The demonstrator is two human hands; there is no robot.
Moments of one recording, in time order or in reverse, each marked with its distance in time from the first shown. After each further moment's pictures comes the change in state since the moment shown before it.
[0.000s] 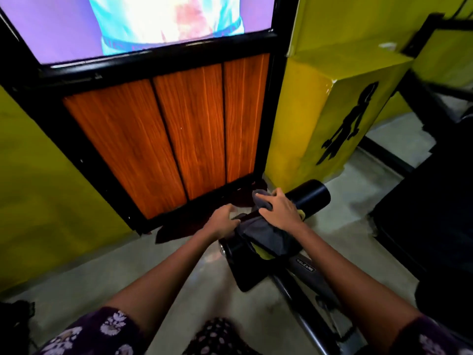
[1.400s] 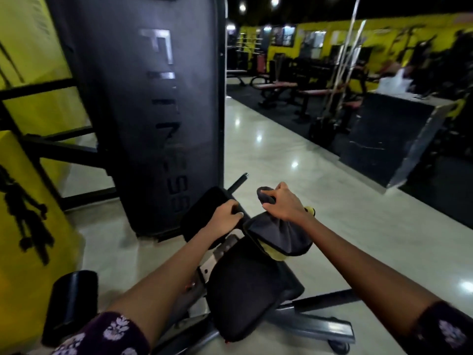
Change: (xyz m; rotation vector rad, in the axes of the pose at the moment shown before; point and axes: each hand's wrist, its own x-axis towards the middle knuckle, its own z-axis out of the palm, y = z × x) left_hand -0.180 0.357 0.212 0.035 -0.871 1.114; right_hand -0.444 0.086 -0.152 -0.061 0.806 1.276
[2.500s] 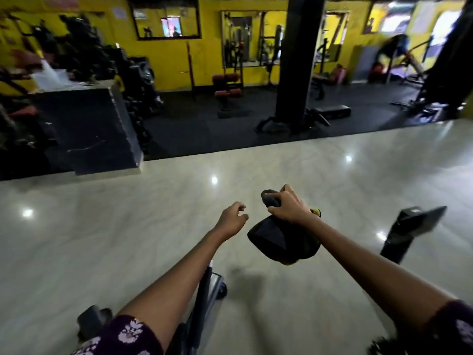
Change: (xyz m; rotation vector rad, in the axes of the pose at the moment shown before) left_hand -0.055 0.225 0.312 0.045 -1.135 0.759; right_hand -0.294 0.179 -0.090 -0.052 0.446 1.250
